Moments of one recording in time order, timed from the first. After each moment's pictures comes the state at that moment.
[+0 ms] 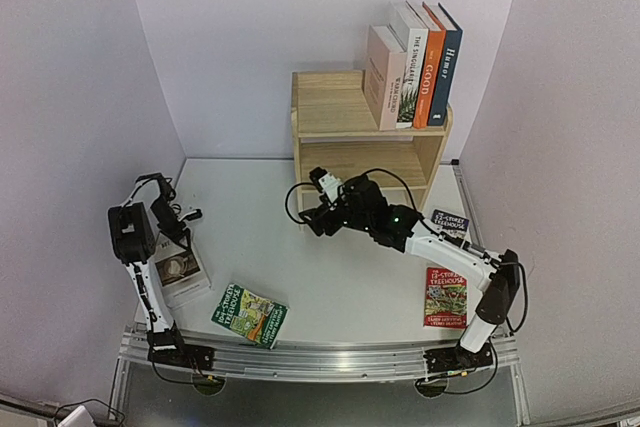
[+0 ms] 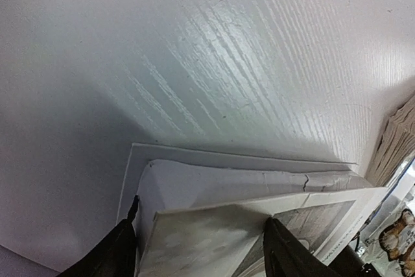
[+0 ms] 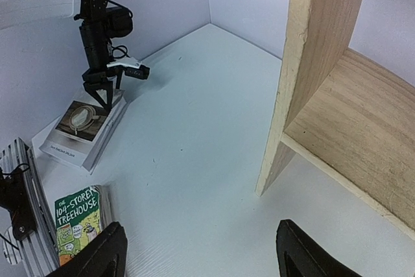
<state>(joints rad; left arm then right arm) 0.19 2.26 1.80 -1.38 0.19 0.87 0.90 1.74 1.62 -0.34 -0.02 0.11</state>
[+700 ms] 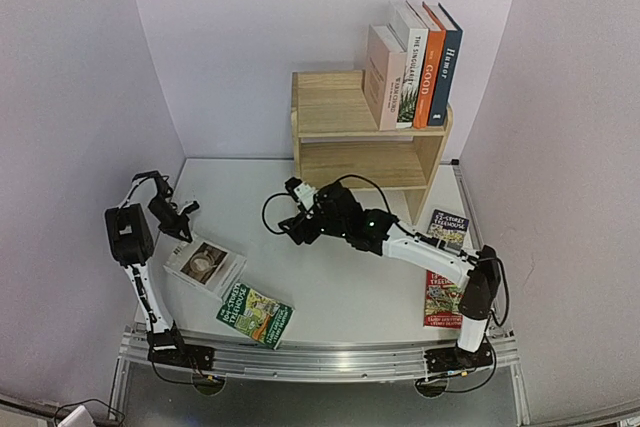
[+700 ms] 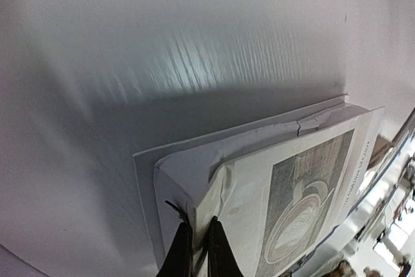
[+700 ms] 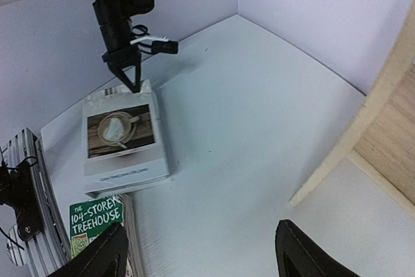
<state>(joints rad) 0.19 2.21 1.83 -1.40 0.38 0.58 1.00 1.91 1.77 -0.35 0.00 0.11</state>
